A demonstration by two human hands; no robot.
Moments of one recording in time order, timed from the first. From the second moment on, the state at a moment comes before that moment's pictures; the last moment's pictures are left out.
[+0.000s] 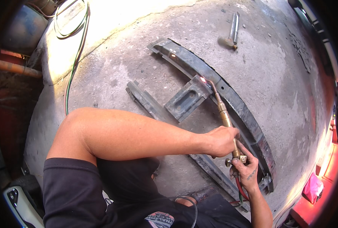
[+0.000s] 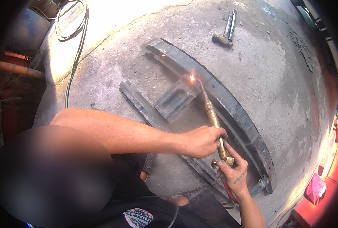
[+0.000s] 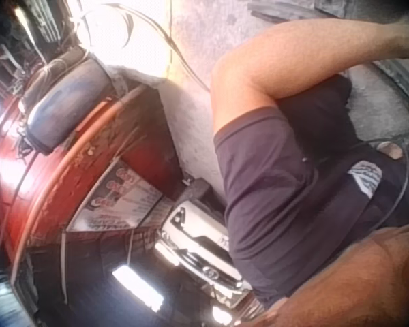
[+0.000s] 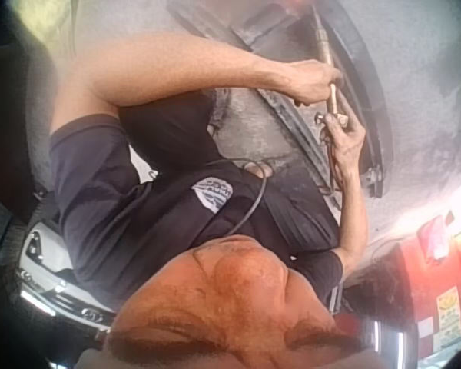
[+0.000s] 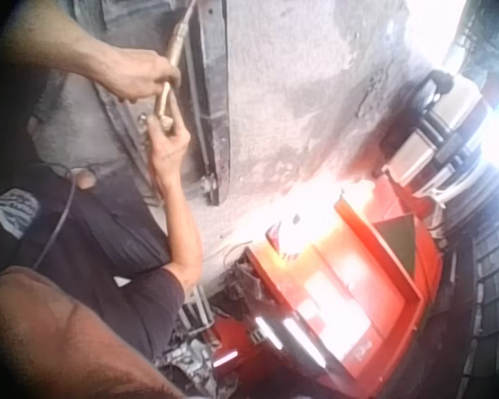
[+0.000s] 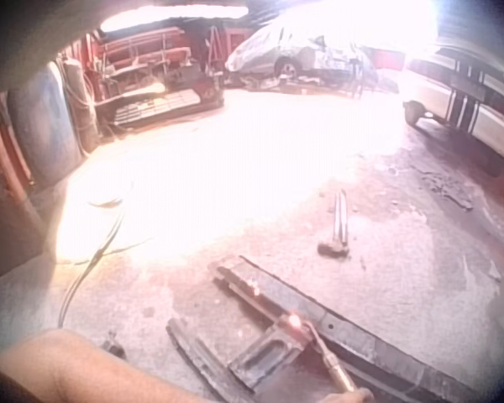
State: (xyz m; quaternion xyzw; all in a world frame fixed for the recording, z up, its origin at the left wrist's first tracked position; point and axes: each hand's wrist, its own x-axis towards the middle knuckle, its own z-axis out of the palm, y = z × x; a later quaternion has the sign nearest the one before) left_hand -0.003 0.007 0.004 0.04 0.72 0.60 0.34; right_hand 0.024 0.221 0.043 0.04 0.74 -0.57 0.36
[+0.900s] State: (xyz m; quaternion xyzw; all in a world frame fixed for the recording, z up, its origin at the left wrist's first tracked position) left_hand -0.002 0.006 0.004 0.04 0.73 0.59 0.34; right_hand 0.023 0.223 0.038 0.03 0.75 -0.55 0.36
